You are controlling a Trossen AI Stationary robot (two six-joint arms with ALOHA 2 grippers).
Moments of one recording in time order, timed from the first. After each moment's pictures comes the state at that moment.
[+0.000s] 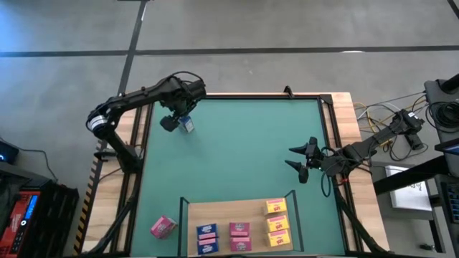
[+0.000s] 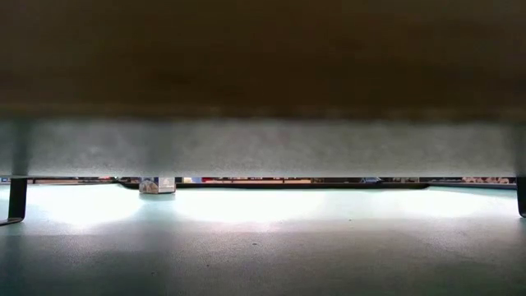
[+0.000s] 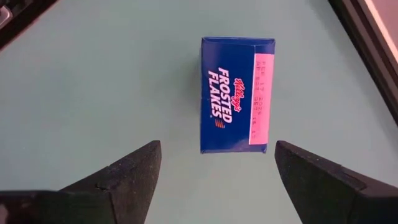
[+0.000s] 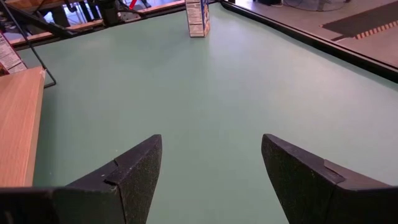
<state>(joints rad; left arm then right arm) 0.56 1.65 1.44 -1.35 -0.17 -1.96 0.49 0.58 0.21 -0.15 0.76 0.52</state>
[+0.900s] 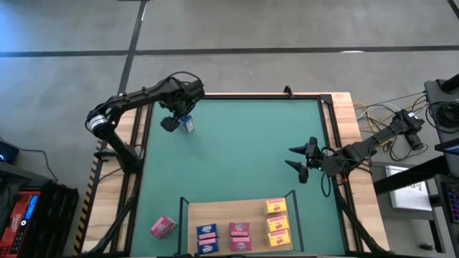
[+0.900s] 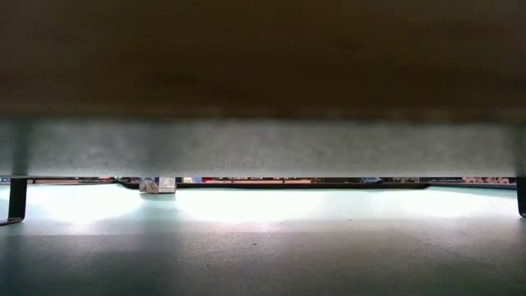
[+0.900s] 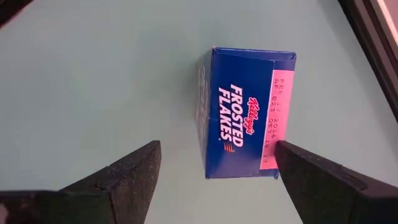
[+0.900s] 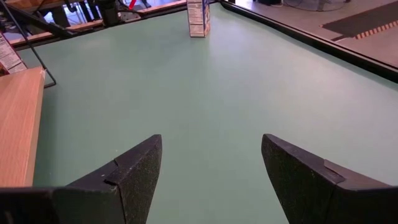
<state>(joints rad) 0.60 1.64 1.37 -1.27 -0.15 -1.95 0.49 0.58 0.21 -0.15 0.76 0.52</state>
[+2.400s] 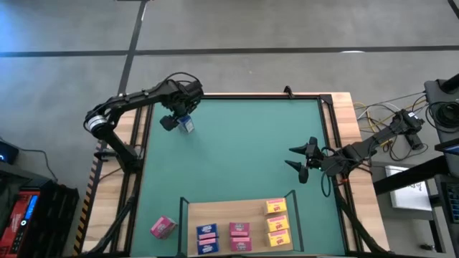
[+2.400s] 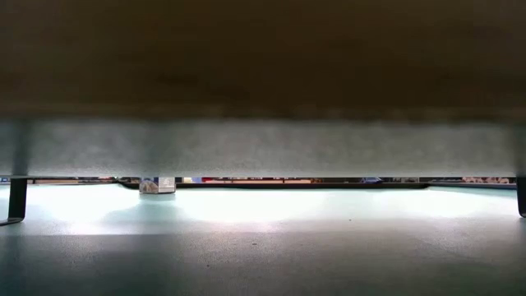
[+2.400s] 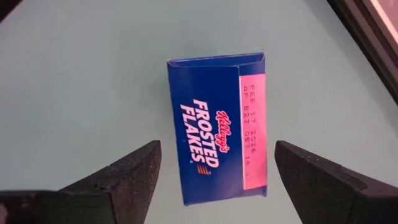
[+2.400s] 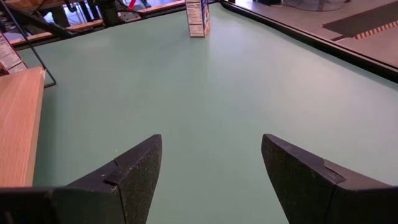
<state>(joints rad) 0.62 1.62 1.30 -1.16 -0.17 -1.79 0.49 0.58 0.21 -0.15 0.76 0.52</state>
